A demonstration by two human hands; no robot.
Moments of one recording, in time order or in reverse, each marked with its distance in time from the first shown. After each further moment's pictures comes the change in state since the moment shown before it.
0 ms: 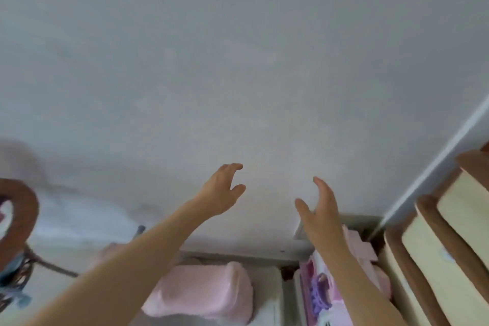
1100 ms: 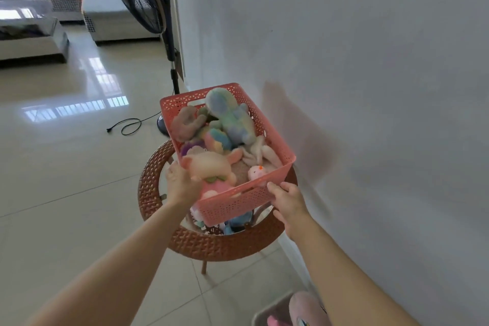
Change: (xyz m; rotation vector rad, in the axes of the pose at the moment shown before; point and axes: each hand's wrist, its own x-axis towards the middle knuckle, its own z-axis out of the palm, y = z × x) left_hand -0.271 -0.541 -0.332 -0.432 1.202 -1.209; right_hand -0.120 -0.412 0.626 0.253 -1.219 0.136
